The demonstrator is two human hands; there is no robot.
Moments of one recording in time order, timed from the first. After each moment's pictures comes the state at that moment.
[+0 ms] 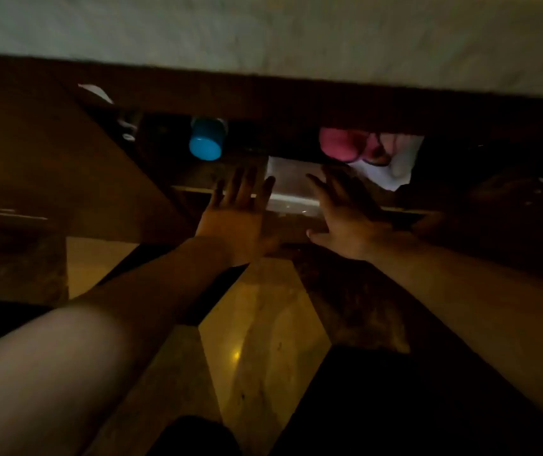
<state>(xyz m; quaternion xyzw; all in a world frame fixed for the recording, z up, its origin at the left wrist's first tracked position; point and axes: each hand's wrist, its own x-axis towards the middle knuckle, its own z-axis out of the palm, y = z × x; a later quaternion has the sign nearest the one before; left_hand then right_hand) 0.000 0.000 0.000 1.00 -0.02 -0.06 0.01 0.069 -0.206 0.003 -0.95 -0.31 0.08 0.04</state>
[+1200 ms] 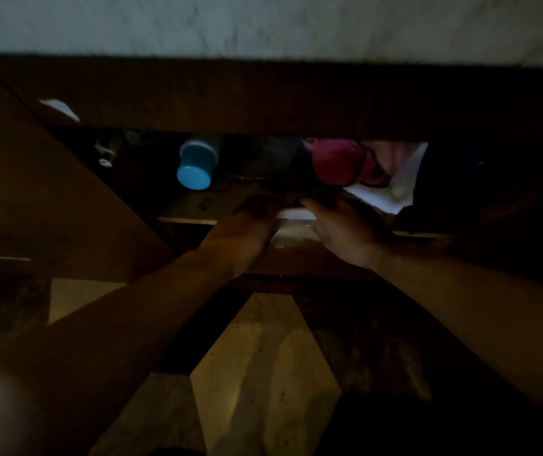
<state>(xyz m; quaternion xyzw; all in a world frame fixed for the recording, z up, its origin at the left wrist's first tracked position) 0.038 -0.007 -0.009 0.98 -0.05 -0.02 0.17 0.097 -0.196 -0.007 -0.93 -0.35 0.03 0.11</state>
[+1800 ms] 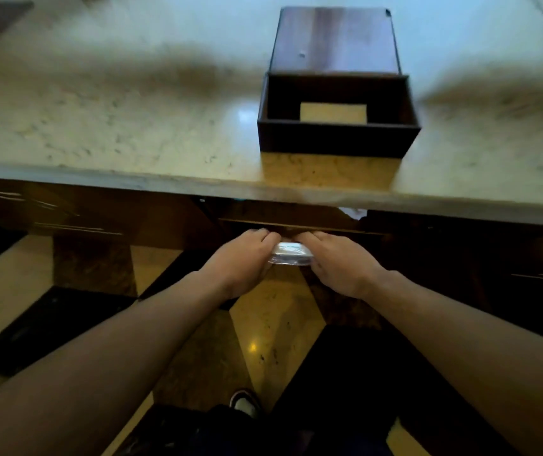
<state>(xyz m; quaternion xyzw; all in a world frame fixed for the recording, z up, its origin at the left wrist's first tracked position) -0.120 -0.032 0.262 0.98 -0.09 -0.10 0.14 -0.051 -0.229 0.239 -0.90 -0.37 0.17 0.16</state>
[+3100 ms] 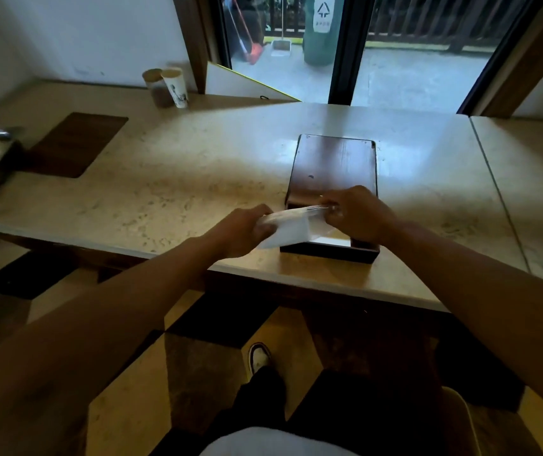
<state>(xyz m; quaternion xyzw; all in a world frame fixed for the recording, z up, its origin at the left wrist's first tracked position) -0.039 0.040 0.516 0.96 -0.01 -0.04 0.26 0.073 -0.203 0.538 -0.89 -0.40 0.02 0.22</state>
